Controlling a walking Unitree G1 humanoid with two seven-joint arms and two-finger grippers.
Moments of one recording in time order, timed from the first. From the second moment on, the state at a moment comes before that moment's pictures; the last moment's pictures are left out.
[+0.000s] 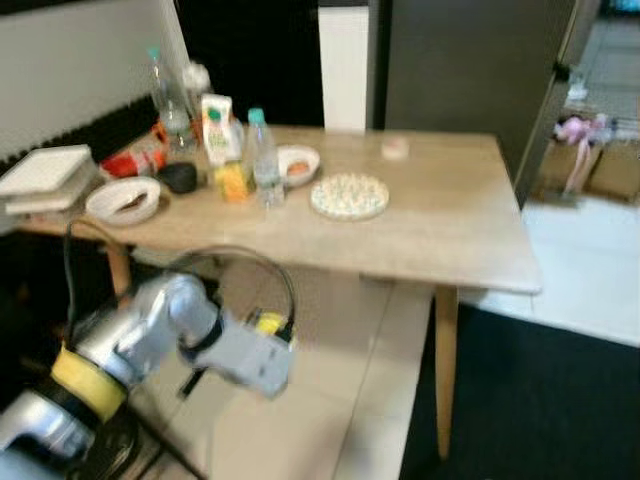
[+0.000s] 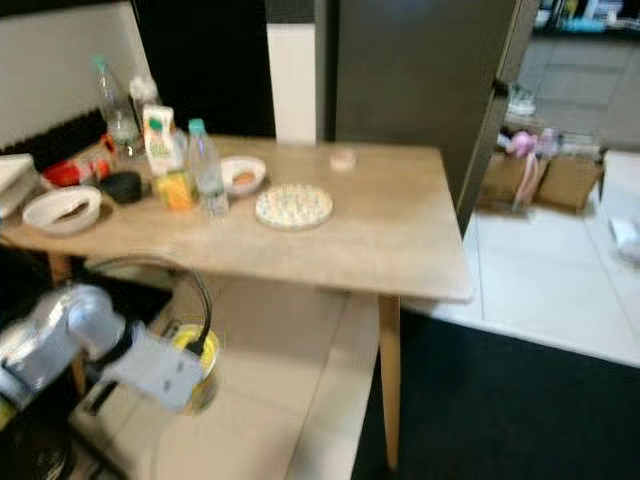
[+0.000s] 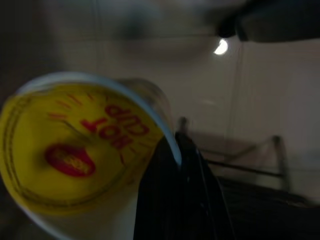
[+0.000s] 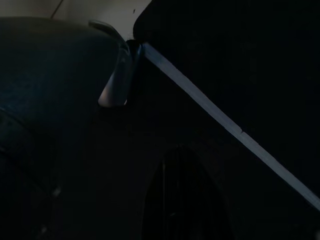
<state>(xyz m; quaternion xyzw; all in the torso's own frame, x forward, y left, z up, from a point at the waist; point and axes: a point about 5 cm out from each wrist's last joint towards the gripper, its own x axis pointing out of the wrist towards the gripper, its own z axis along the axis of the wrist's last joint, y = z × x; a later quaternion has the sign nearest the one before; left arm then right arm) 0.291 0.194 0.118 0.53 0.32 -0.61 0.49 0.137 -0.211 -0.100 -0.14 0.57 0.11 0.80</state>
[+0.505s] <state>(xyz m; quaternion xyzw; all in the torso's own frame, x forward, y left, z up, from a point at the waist) 0.235 0.207 -0.027 0.45 0.45 -0.51 0.58 0.142 -0.206 -0.099 -0.13 0.56 0.13 0.81</state>
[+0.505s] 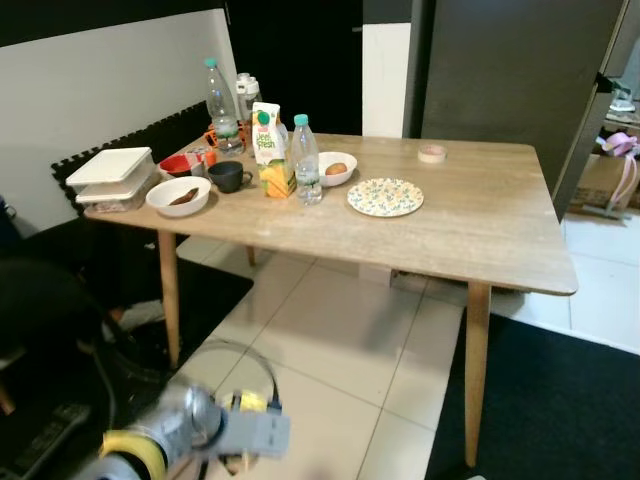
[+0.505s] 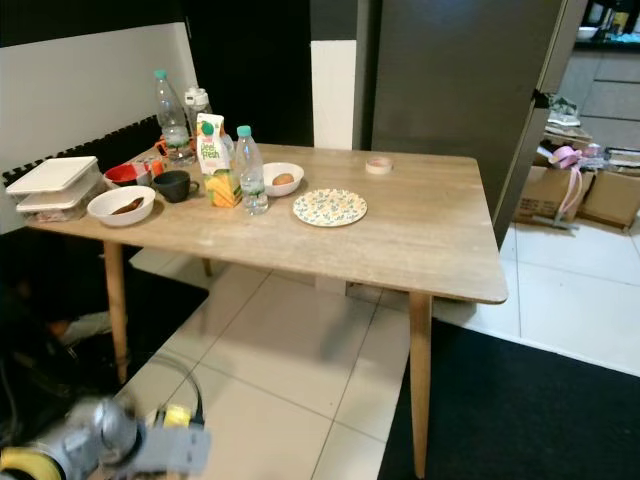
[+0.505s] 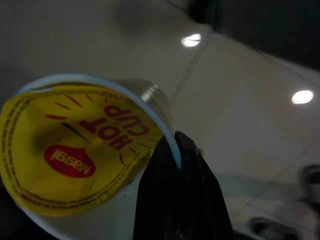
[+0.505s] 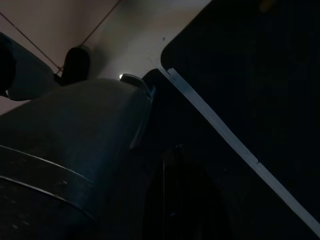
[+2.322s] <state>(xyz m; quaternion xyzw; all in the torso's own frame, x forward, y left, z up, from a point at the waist) 0.130 0.237 -0.098 -0.04 0.55 0.12 0.82 0.115 -0.224 -0.104 -0.17 0.59 0.12 0.78</state>
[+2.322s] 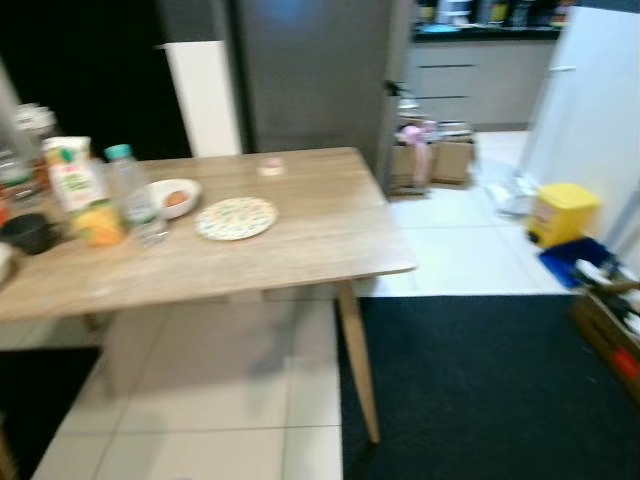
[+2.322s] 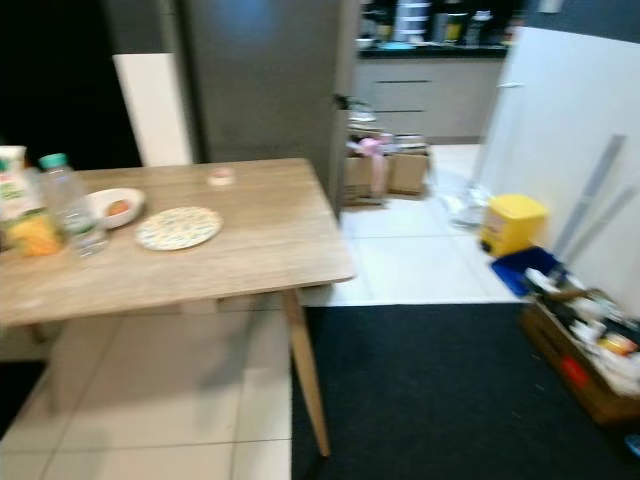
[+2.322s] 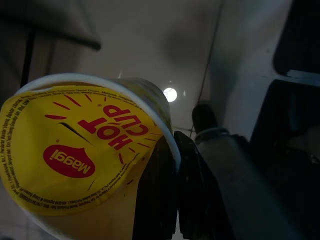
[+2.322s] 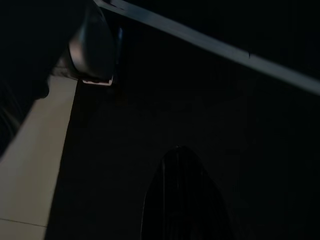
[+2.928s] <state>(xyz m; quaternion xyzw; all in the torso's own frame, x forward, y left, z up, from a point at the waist) 0.127 0.236 -0.099 -0.02 0.56 0.09 0.82 0.130 -0.213 -0.102 -0.16 0.58 0.12 0.79</state>
